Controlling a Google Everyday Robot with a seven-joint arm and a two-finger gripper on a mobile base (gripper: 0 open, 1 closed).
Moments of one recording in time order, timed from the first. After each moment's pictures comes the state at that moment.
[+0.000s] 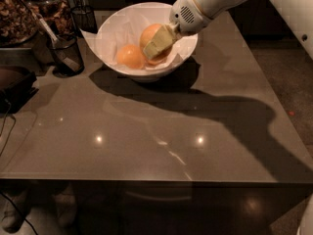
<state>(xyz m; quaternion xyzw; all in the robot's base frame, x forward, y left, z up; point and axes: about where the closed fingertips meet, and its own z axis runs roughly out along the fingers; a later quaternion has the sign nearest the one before) 0.631 -0.022 0.951 -0.45 0.82 0.23 0.27</state>
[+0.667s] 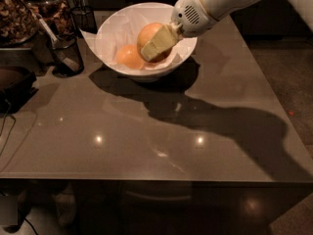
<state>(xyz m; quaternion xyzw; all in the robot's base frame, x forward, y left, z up) 0.596 -0.014 0.968 -0.45 0.81 0.25 0.29</state>
